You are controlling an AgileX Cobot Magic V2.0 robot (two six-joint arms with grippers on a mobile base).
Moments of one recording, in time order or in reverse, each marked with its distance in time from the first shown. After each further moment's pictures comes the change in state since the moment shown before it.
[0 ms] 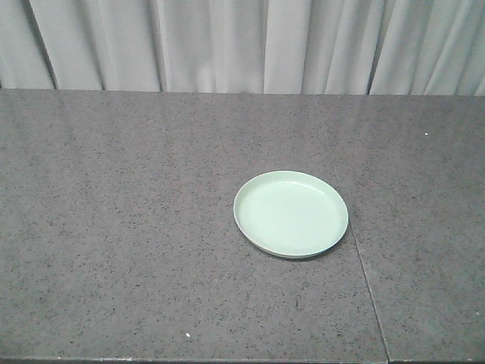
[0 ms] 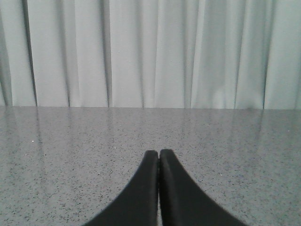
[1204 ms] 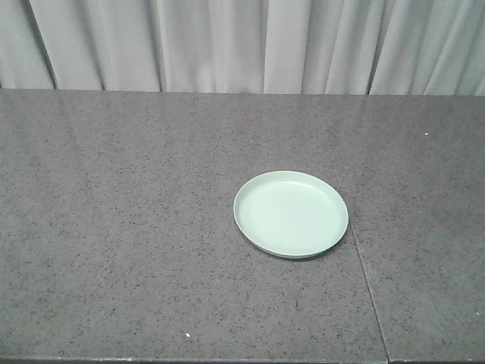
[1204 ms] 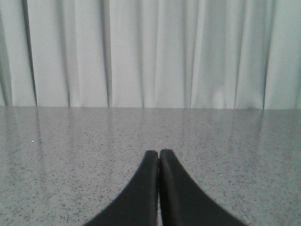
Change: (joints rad) left arm 0.000 0.000 0.000 0.000 0.000 0.000; right arm 0.000 0.137 -0.410 0.013 0.160 0.013
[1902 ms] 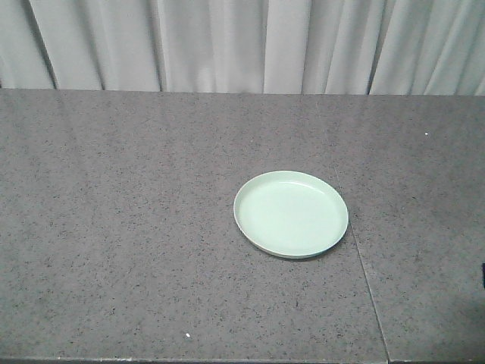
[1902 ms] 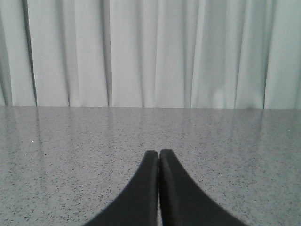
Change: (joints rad) left arm 0.000 0.000 0.000 0.000 0.000 0.000; right arm 0.000 0.640 -0.374 0.110 0.641 -0.155
